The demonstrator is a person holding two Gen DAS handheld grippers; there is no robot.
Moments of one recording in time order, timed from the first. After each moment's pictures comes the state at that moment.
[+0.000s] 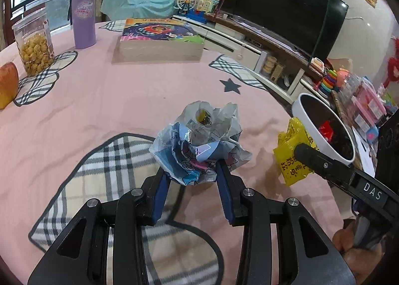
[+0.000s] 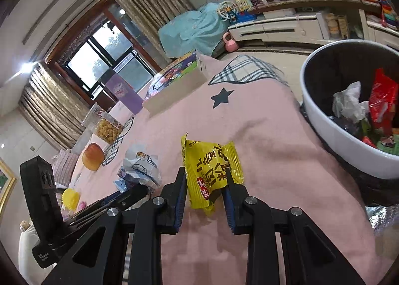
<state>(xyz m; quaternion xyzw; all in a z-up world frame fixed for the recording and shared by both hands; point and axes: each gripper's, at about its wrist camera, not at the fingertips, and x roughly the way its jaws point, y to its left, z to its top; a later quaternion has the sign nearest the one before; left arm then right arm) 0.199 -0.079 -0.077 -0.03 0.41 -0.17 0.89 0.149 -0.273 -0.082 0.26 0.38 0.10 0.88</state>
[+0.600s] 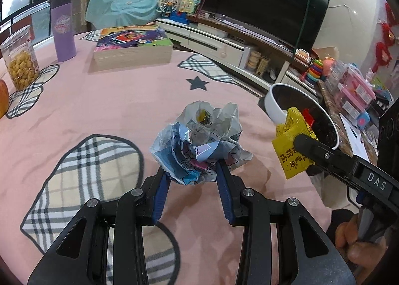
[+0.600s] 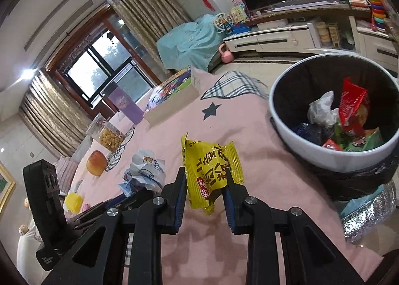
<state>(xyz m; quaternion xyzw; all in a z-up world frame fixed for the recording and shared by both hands) 0.180 -0.114 -0.066 -0.01 0.40 -0.21 0.89 0.116 -0.296 -0.065 0.27 0.36 0.08 0.89</state>
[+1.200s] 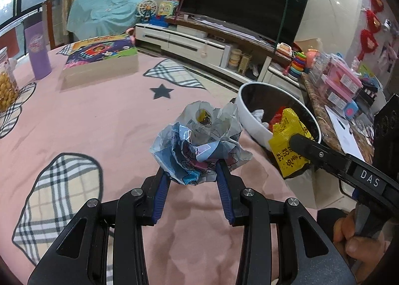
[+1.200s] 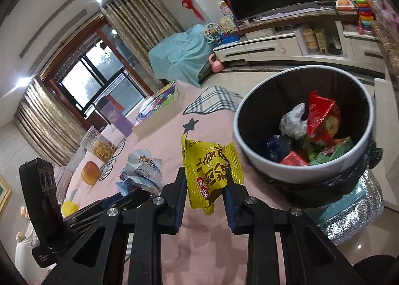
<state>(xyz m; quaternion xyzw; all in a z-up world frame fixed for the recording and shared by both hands) 0.174 -0.160 -0.054 0.02 0.39 -0.25 0.88 0.098 -0.333 -0.059 0.27 0.34 0.05 0.90</state>
